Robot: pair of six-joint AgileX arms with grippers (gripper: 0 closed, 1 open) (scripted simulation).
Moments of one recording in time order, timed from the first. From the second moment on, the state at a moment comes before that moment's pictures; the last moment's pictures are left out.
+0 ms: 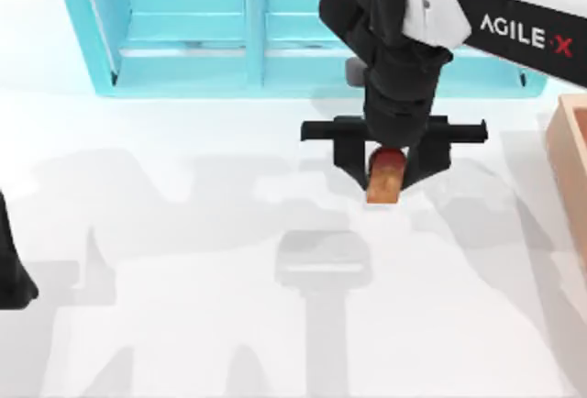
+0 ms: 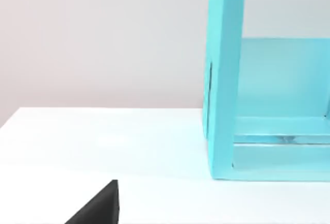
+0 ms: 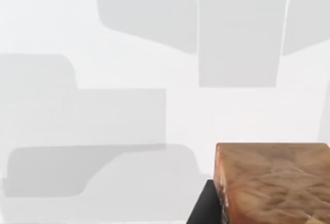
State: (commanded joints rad) left arm 0.00 0.00 0.00 0.00 0.00 0.00; right arm 0.56 2.26 1.89 -1.20 0.00 0.61
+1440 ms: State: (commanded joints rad) left arm 0.00 0.00 0.00 0.00 0.00 0.00; right arm 0.57 2.30 1.78 -1.05 0.00 0.61
